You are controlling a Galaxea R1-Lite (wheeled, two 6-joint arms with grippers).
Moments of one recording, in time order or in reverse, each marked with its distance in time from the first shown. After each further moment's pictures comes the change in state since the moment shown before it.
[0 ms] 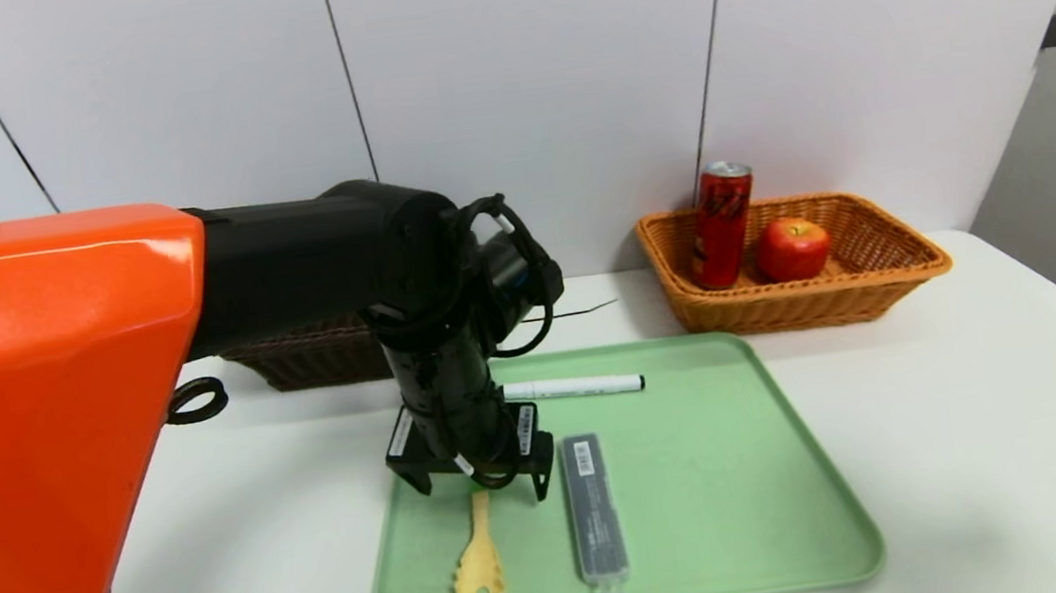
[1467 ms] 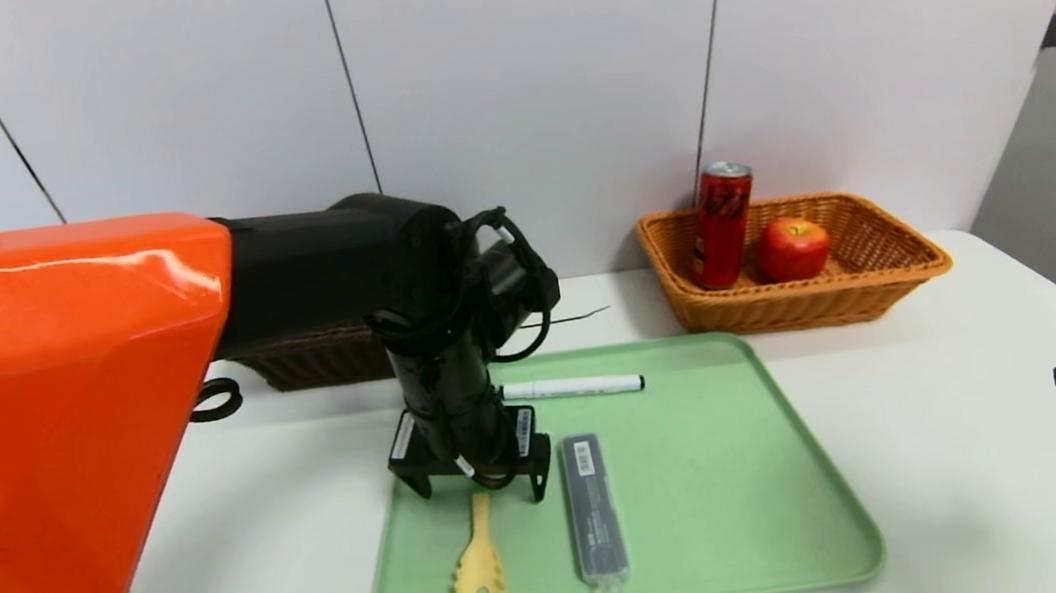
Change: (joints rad) left arm 0.013 0.023 0.010 -0.018 -0.004 -0.005; right arm -0.001 0.011 0.000 -0.035 0.007 -0.014
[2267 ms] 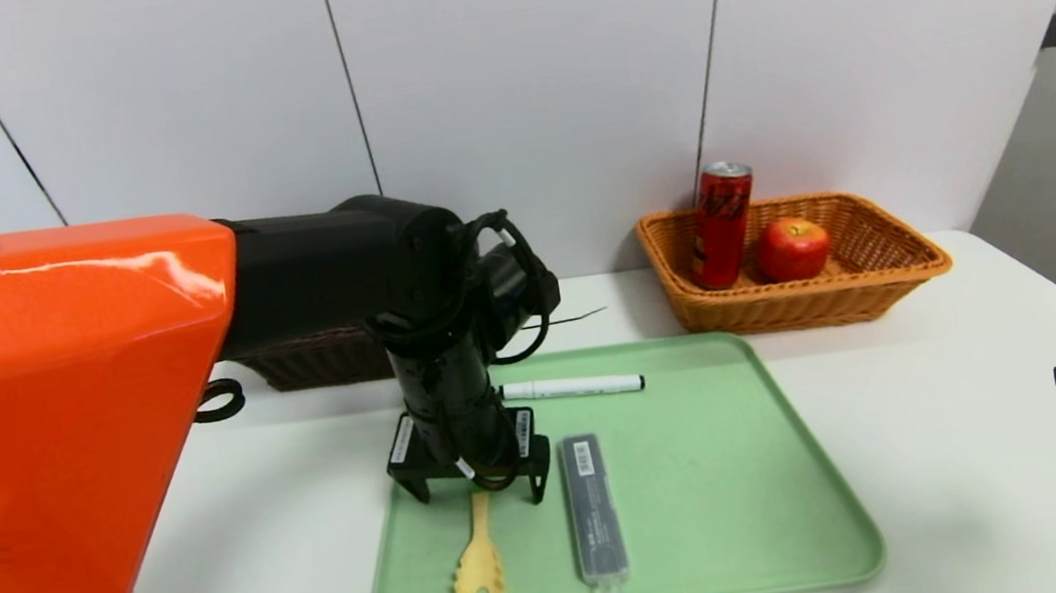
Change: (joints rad) left arm 0.000 0.004 0.001 0.008 0.000 -0.031; right arm 0.000 0.000 -0.003 0.000 0.000 -0.010
